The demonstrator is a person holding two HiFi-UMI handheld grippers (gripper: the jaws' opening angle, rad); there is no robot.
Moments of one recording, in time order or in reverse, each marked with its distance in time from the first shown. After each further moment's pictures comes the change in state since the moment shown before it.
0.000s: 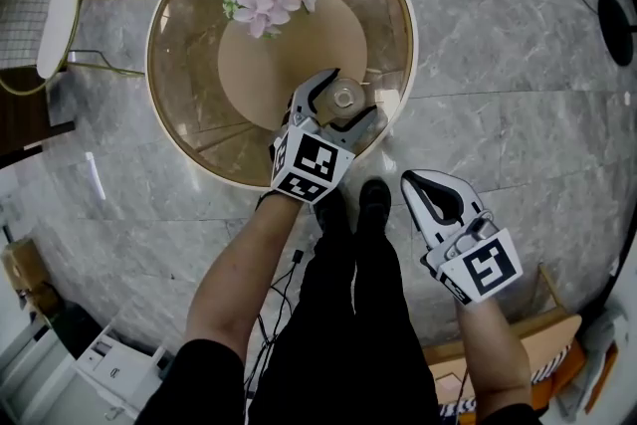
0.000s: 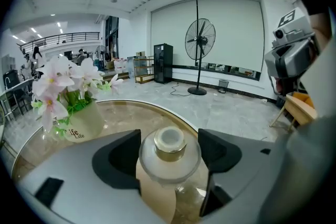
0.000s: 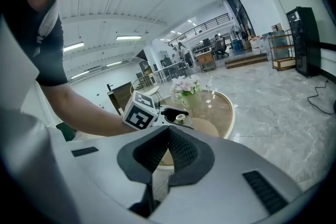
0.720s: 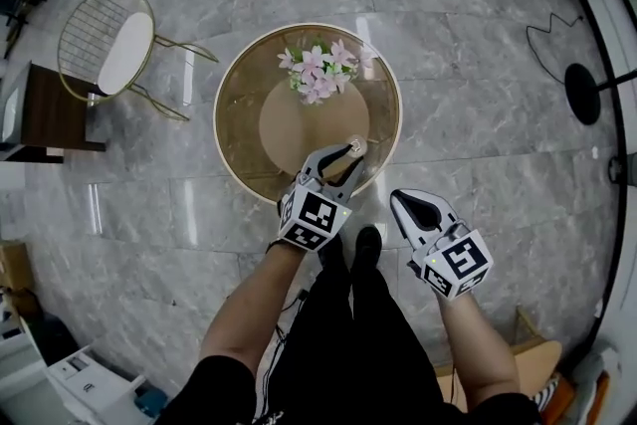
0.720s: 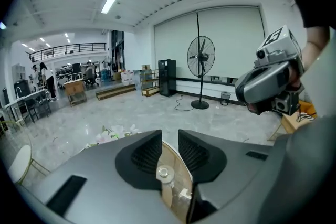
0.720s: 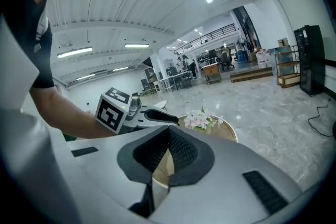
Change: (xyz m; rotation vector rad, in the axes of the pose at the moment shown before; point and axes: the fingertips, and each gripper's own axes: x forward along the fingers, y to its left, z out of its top) left arm -0.192 -0.029 0.165 0.001 -0.069 0.072; right arm -0.087 0.094 0.152 -0.078 -0.095 0.022
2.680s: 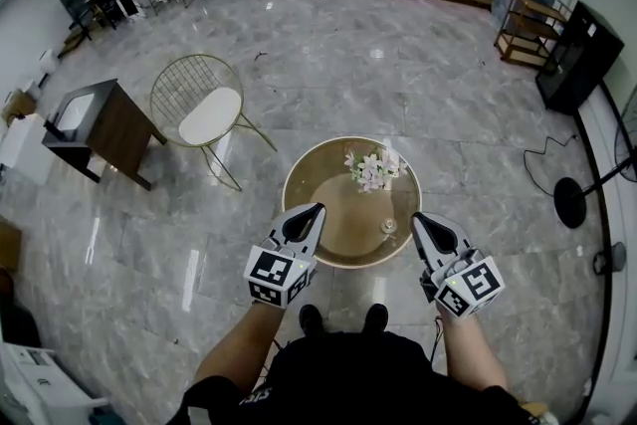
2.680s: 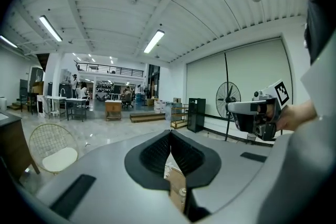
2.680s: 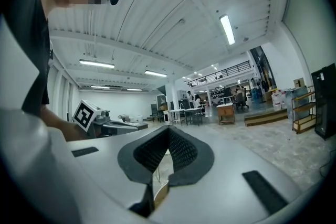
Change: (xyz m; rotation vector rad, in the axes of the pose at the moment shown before) left arm -0.380 0.062 0.177 -0.205 -0.322 0.329; right arm -0.090 0.195 0.263 -0.200 -0.343 0.082
